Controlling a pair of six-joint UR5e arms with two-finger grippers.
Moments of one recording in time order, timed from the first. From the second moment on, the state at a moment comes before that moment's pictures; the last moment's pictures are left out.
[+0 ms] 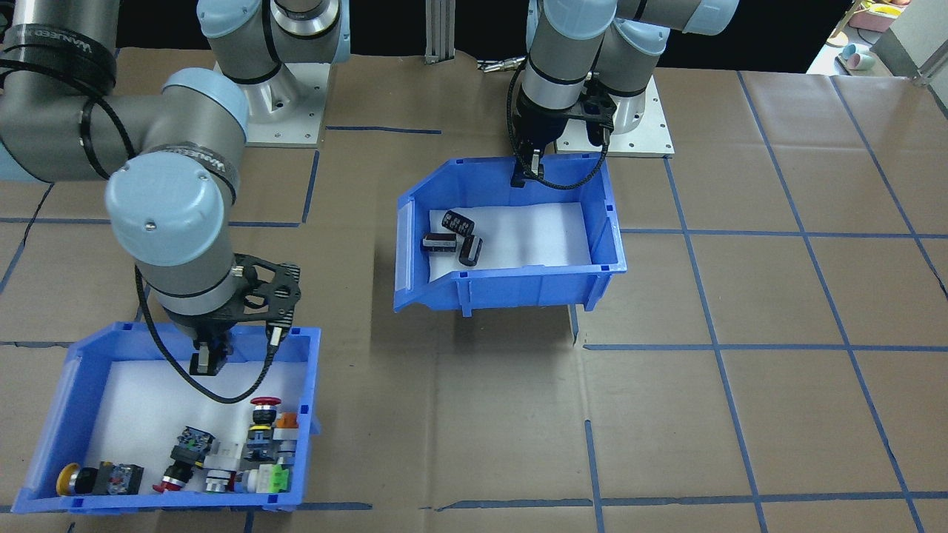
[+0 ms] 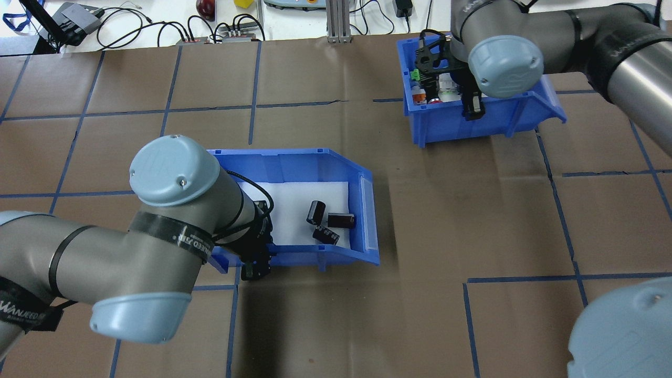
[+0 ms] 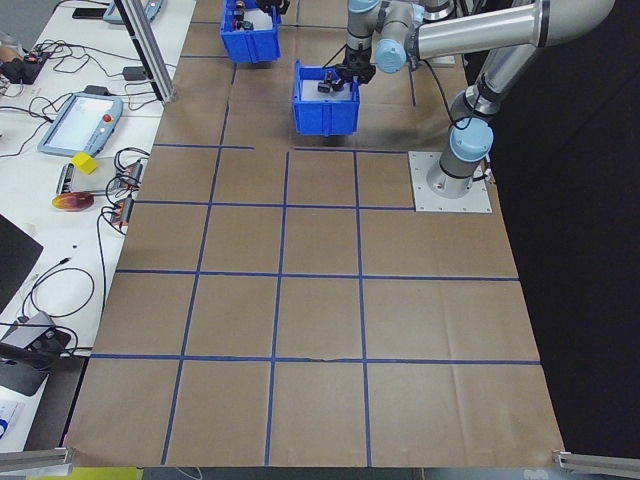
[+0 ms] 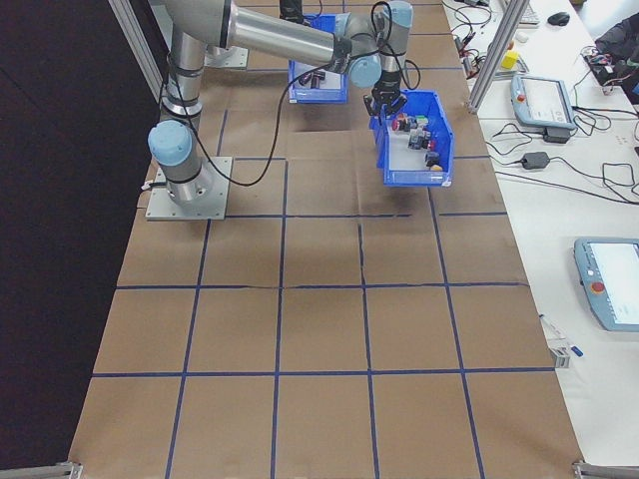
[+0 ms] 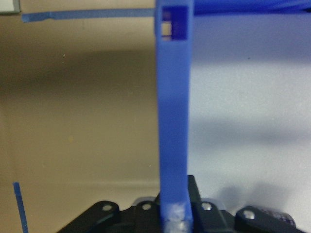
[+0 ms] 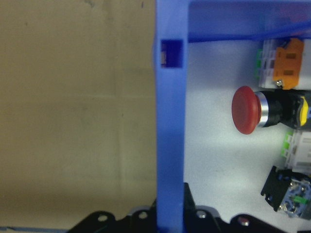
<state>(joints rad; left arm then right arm) -1.79 -1.42 -2.11 -1.17 1.48 -1.78 1.59 -1.22 1.54 -1.88 -1.76 -1.58</state>
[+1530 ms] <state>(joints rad) -1.86 -2.06 -1.48 -1.02 1.38 -1.82 1.38 -1.55 1.91 -1.88 -1.70 -1.79</state>
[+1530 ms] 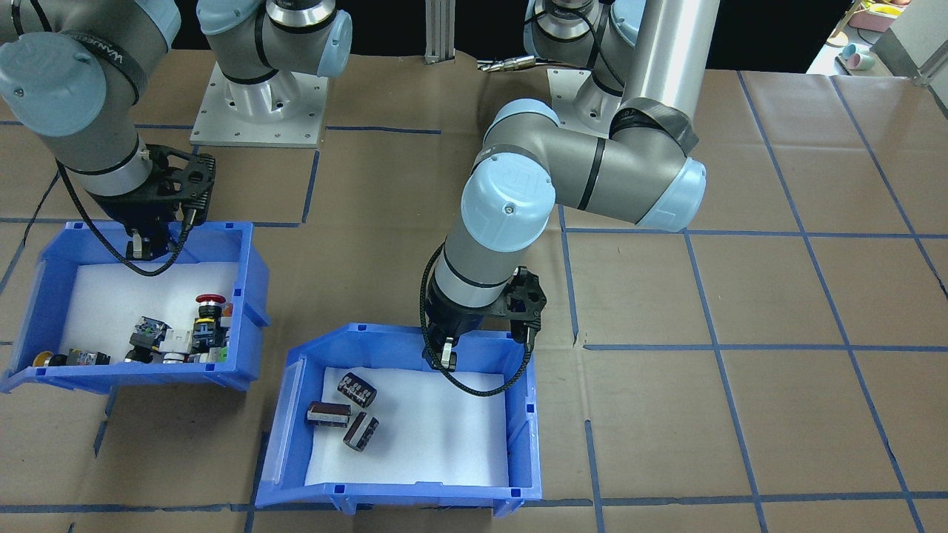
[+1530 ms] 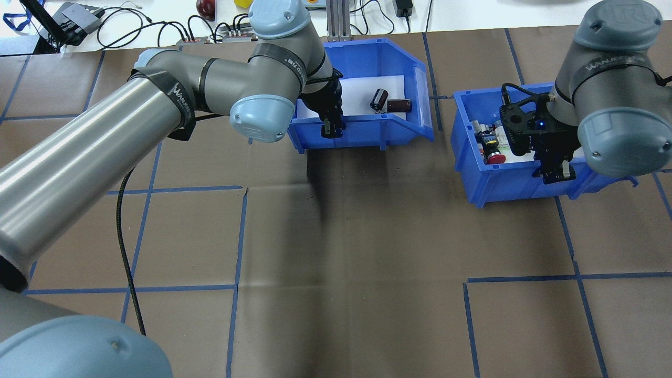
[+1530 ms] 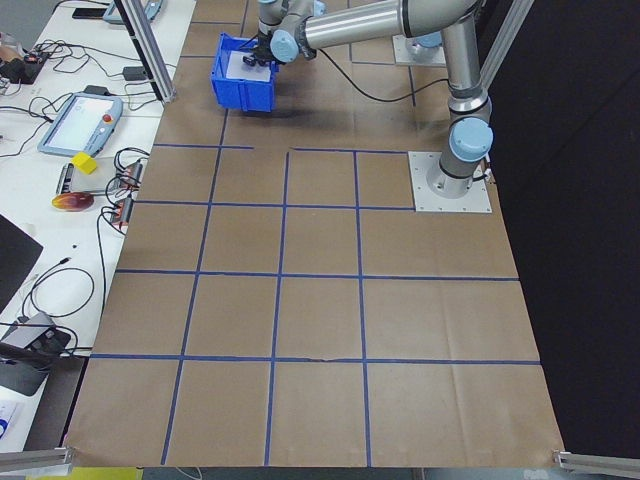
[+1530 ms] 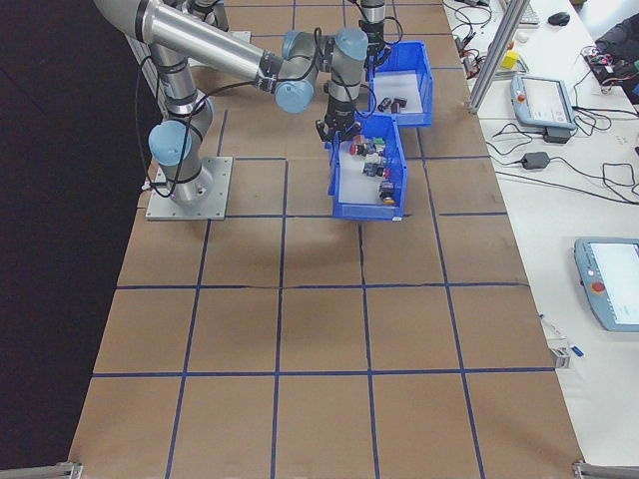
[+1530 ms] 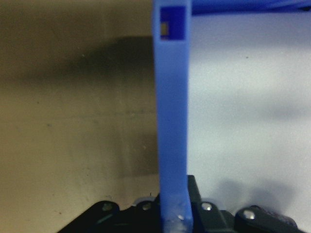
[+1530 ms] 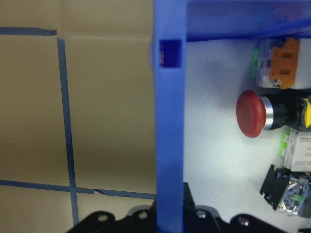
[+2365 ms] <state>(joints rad) -1.87 -2.11 -1.46 -1.00 1.38 -1.97 1.33 -1.69 2.07 -1.88 -1.69 -1.79</state>
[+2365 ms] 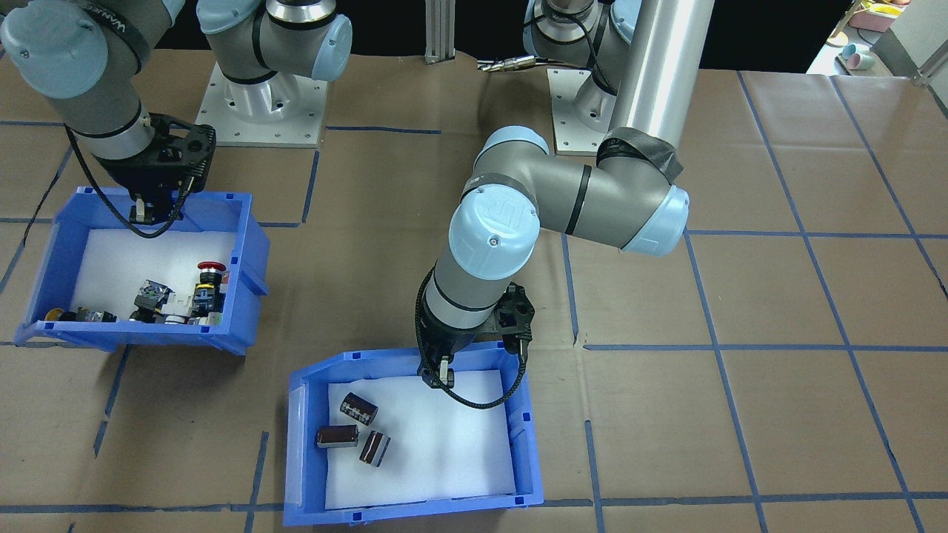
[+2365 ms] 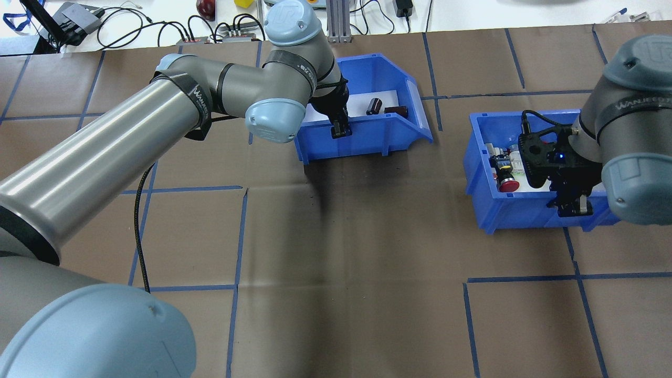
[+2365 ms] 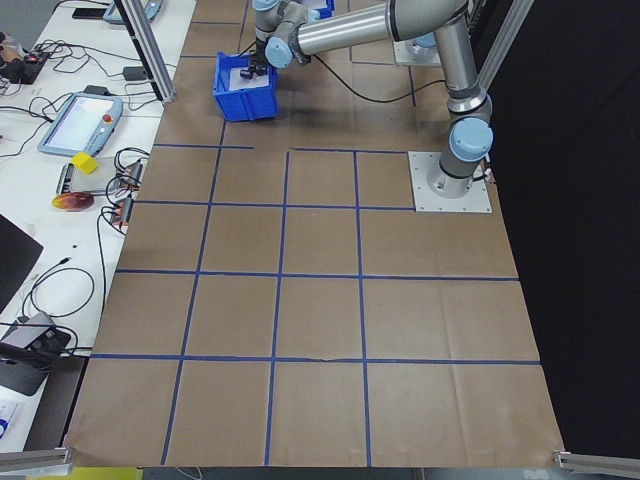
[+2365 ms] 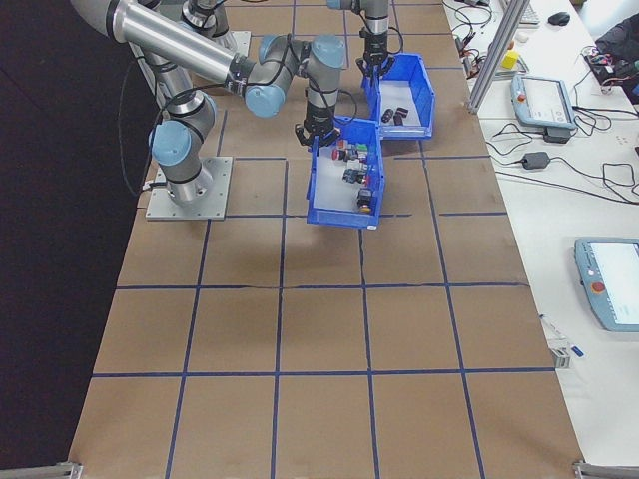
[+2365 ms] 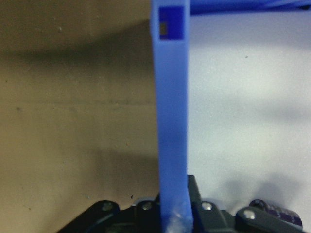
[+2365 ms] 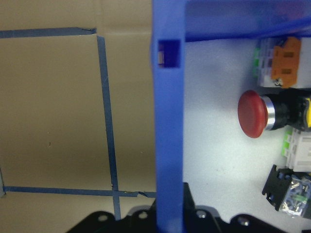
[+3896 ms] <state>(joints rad) -1.75 -1.52 -1.51 -1.73 1.67 -0.45 1.97 -1.74 2.18 -1.98 -1.68 -1.11</state>
